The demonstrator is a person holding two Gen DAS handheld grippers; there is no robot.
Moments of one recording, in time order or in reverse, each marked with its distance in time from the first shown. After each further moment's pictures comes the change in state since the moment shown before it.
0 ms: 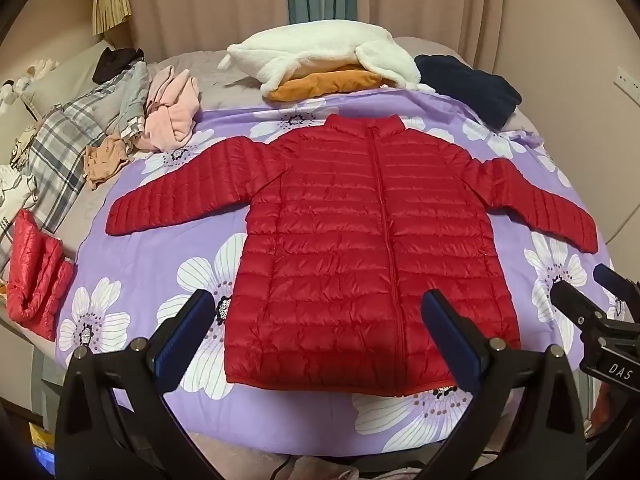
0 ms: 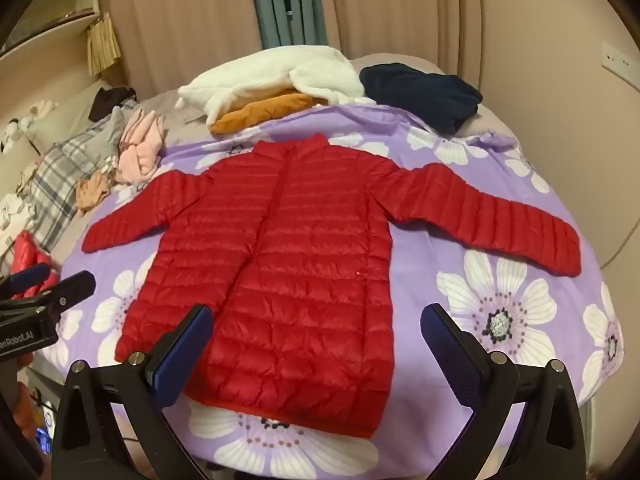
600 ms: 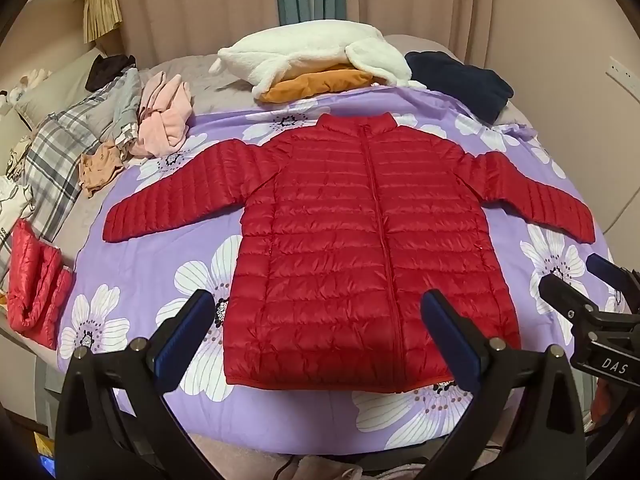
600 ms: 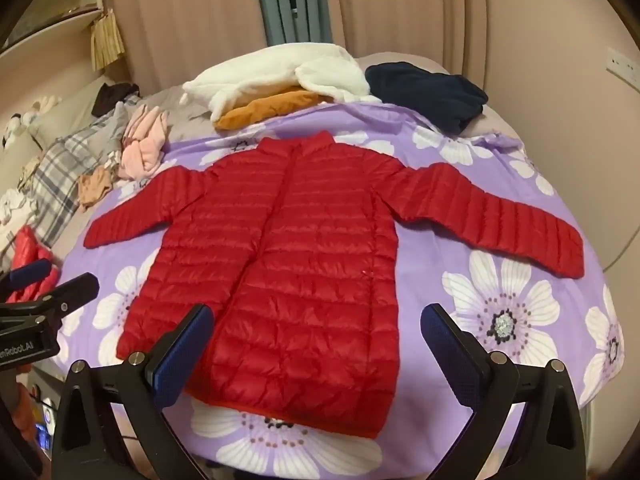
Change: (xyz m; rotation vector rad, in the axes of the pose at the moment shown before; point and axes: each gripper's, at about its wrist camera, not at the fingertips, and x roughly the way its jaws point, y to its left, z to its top) left arm -0.003 -0.005 -0.001 0.033 0.000 -0.008; right arm 0.002 0.005 0.000 -0.007 0.006 0.008
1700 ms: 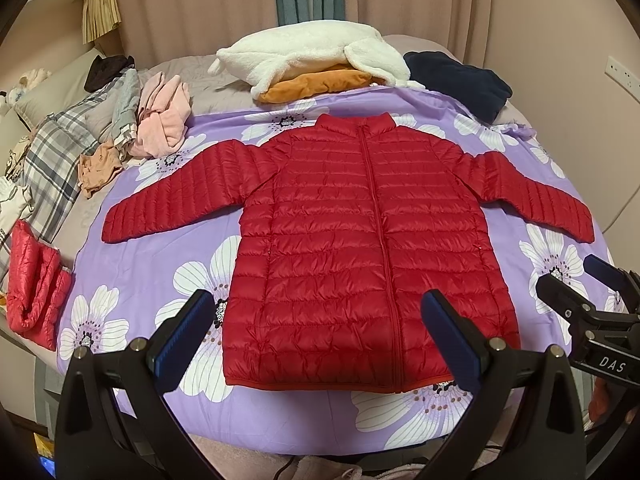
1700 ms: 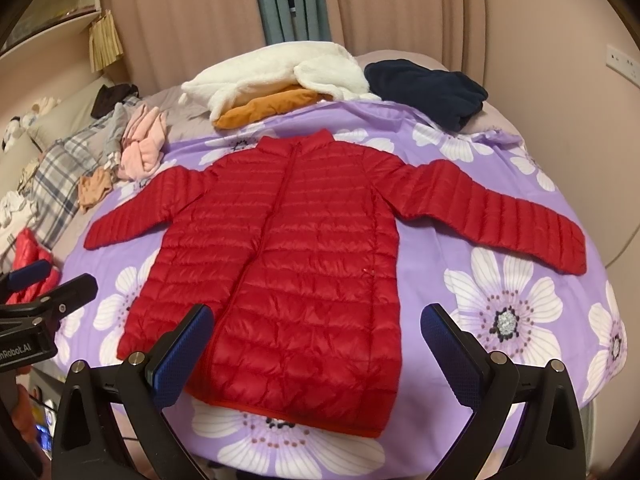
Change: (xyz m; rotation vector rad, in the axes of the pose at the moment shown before) left arm -0.001 -0.002 0.001 -0.002 0.001 -0.003; right arm 0.002 0.000 -0.001 0.002 0.001 0.001
